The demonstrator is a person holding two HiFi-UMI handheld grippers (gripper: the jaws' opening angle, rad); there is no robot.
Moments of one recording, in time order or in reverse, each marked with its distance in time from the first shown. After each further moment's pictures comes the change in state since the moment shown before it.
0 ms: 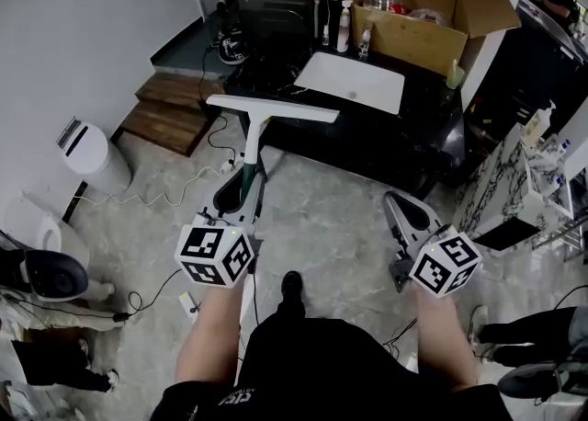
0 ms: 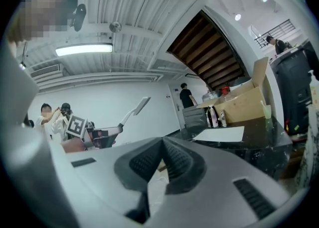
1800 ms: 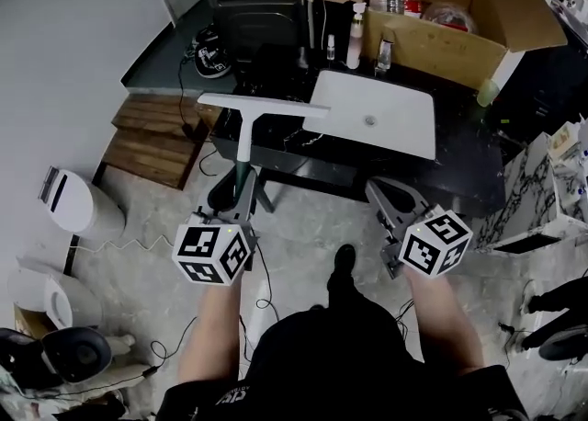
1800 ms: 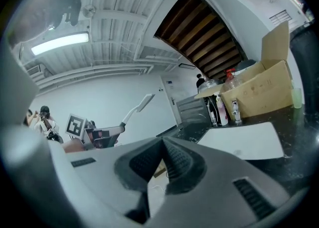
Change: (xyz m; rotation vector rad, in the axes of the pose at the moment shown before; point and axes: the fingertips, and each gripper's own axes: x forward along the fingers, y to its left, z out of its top) left arm 0.262 0.202 0.000 0.029 0.094 -0.069; right arm 0.311 -0.113 0.011 0.078 0.068 -0.035
